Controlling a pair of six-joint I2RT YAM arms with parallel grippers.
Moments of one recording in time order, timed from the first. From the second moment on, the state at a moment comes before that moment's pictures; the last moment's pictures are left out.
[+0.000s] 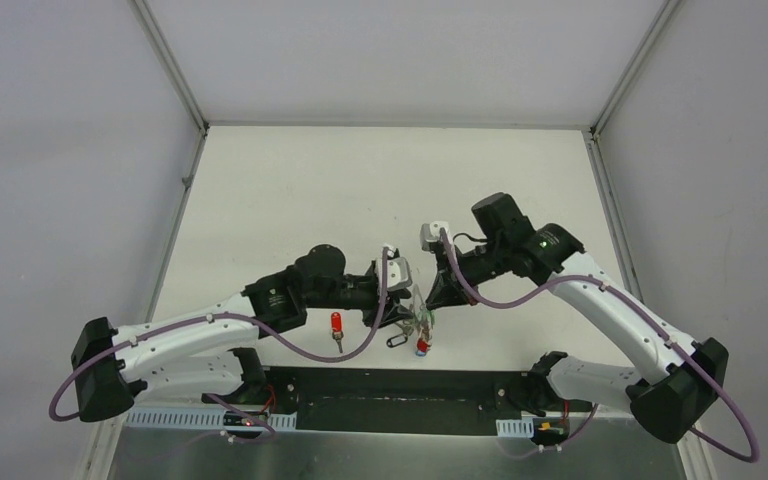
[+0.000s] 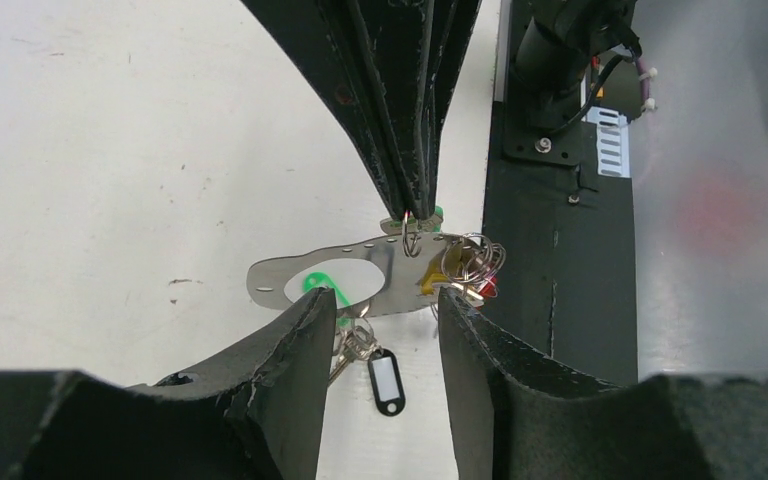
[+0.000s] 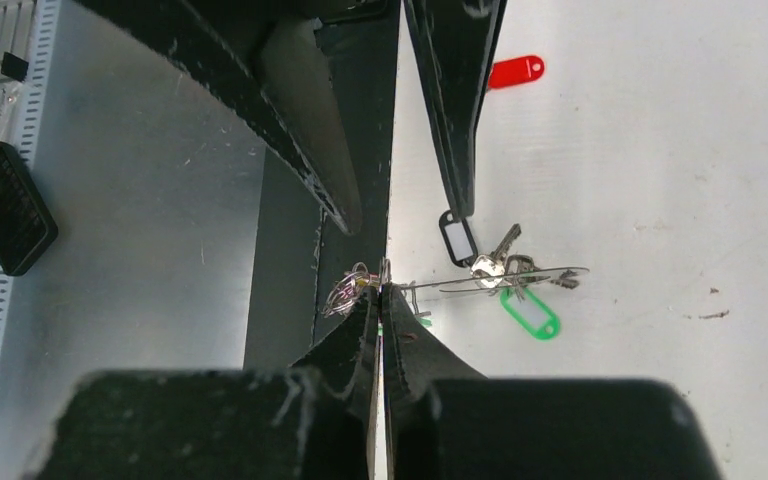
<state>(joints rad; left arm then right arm) -1.08 0.96 0.71 0.03 0.32 0.09 0.68 1.12 1.04 -0.85 -0.93 -0.50</state>
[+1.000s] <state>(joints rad) -1.11 1.11 0.73 0.18 0.39 0.07 0.68 1.18 1.14 -1.04 -0.89 -0.55</state>
